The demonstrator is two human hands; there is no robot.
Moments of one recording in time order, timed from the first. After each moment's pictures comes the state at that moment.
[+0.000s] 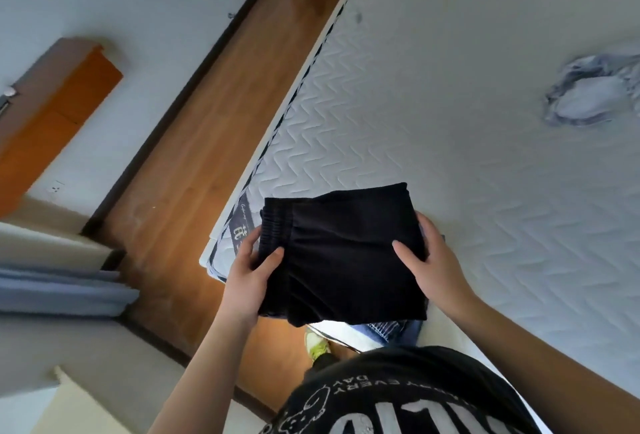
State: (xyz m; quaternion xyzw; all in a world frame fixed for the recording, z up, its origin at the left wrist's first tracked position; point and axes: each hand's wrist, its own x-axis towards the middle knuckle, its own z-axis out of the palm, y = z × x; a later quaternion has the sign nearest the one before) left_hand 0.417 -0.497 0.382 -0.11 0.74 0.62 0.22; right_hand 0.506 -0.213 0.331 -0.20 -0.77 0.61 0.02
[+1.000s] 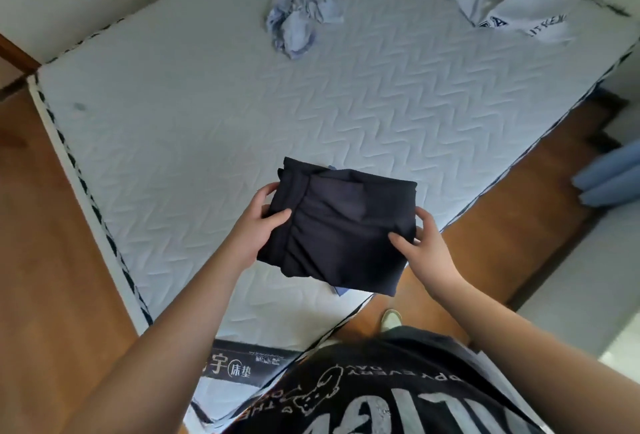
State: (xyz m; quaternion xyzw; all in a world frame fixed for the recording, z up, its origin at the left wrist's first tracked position) left_hand 0.278 -0.410 0.322 0.37 0.66 0.32 0.57; right_hand 0.591 -0.424 0.279 -0.63 -0.42 0.57 0.31
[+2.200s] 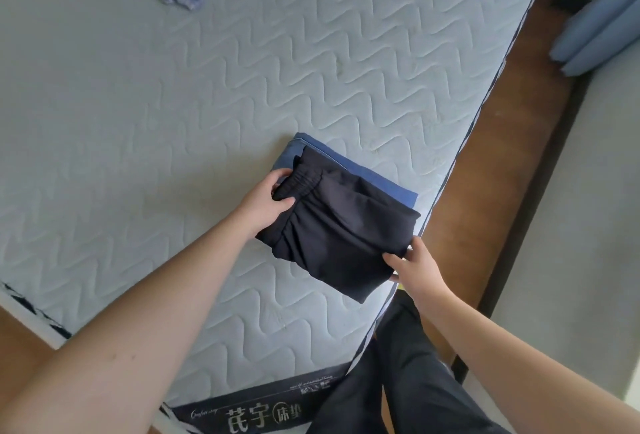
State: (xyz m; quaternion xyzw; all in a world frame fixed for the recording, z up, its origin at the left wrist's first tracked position) left_hand 0.252 -0.283 0.152 0.58 0.62 0.05 0.53; right_hand 0.495 -0.466 0.119 -0.74 -0.15 0.59 0.29
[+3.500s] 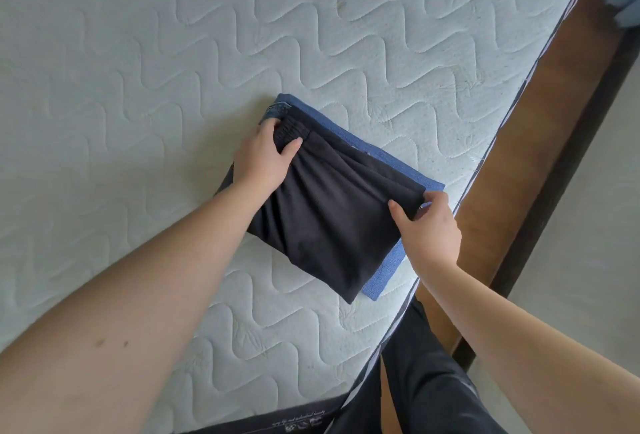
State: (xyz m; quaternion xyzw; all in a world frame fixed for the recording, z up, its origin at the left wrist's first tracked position) left_hand 0.291 -0.216 0.027 0.67 0.68 0.01 0.30; right_hand 0.503 -0.388 0.016 -0.89 -0.30 0.30 0.15
